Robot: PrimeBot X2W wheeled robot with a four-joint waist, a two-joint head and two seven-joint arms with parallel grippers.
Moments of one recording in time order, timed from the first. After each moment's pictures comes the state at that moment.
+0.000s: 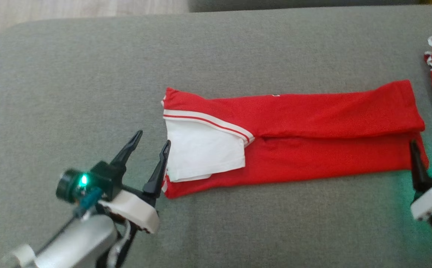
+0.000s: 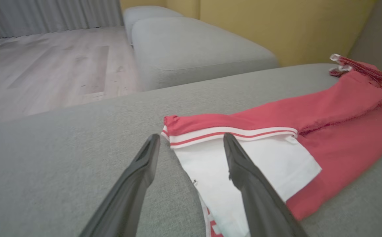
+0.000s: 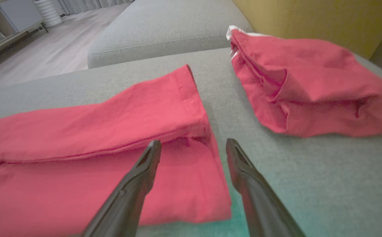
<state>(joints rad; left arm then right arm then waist) -0.59 0.61 -1.18 0.10 -0.90 0.36 -0.24 -0.14 -0.41 0.03 0.41 0.48 0.12 -0.05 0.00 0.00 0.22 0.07</state>
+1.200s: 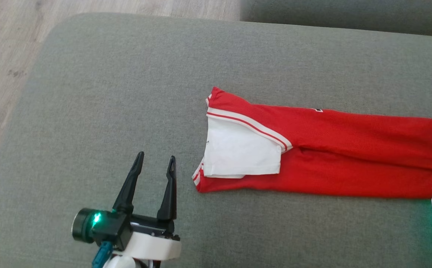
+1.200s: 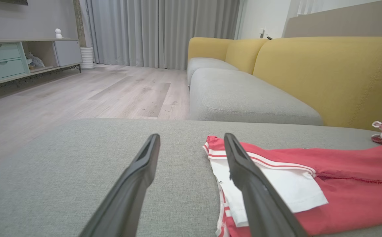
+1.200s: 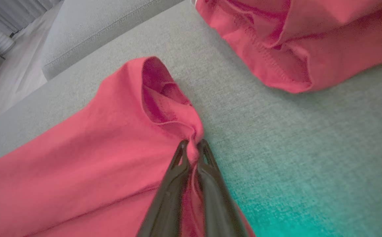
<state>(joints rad) -0.08 0.22 -0.55 0.02 -0.37 0.23 -0.25 -0.25 -0.20 -0.42 0.61 0.40 0.12 0.19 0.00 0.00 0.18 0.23</state>
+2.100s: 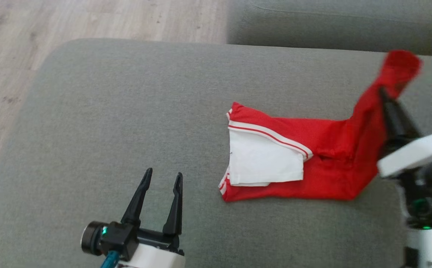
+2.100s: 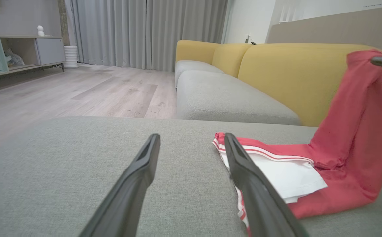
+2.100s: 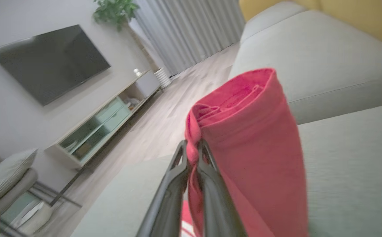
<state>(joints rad) -0.01 0.14 -0.48 0.10 -0.31 0.12 -0.25 -0.19 -0.07 -0.11 -0.08 0.62 0.12 0.40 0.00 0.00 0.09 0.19</state>
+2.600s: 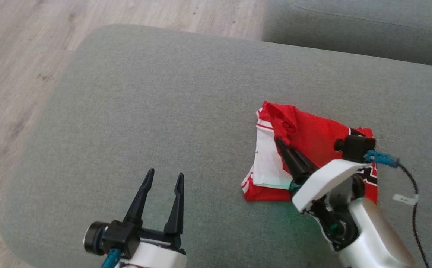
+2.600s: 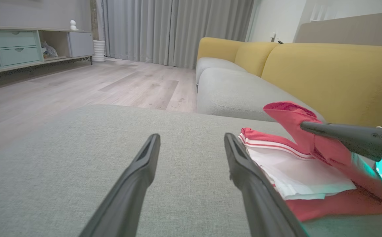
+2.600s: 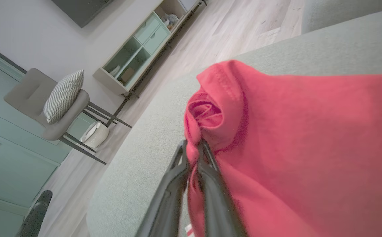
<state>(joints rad) -0.01 0.11 -0.45 0.13 -0.29 0.08 -0.25 -0.22 -0.06 0.31 0.26 0.70 0.12 0.24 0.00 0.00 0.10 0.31</state>
